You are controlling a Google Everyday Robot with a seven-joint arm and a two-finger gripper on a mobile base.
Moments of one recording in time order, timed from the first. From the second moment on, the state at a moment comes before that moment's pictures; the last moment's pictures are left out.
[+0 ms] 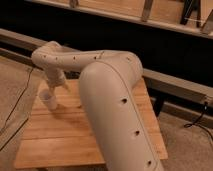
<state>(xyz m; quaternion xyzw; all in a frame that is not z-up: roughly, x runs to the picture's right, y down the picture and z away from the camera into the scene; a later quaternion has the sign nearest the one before) -0.262 0.023 0.802 -0.30 0.16 0.55 0.77</state>
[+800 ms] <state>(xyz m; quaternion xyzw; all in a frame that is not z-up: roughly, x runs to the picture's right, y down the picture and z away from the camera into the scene) -0.301 0.035 0.849 -0.30 0.17 0.50 0.80</state>
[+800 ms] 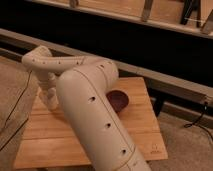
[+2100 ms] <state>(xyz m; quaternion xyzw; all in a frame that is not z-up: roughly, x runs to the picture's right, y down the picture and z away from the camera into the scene) -0.270 0.020 0.826 -0.32 0.16 0.51 0.79</state>
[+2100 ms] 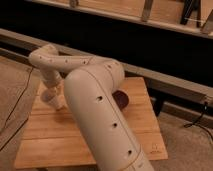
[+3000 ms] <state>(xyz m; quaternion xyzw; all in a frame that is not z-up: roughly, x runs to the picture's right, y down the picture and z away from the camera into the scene) -0.135 0.007 0.723 -0.33 0.15 0.58 0.73</state>
